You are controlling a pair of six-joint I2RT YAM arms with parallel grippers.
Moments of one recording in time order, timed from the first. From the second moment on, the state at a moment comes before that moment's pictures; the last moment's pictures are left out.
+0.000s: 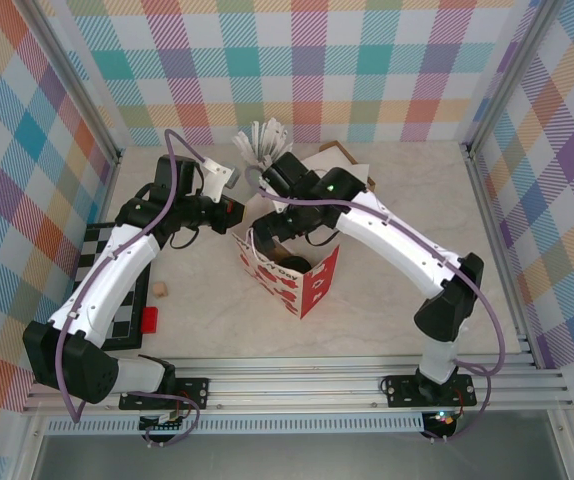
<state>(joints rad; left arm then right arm) -0.32 1.33 1.32 -0.71 0.48 0.03 0.89 1.81 1.99 -1.19 0.02 0.27</state>
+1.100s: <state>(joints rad) -0.33 0.98 1.07 -0.71 0.10 -0.55 0.48 1.67 1.81 -0.68 -0.05 0.39</state>
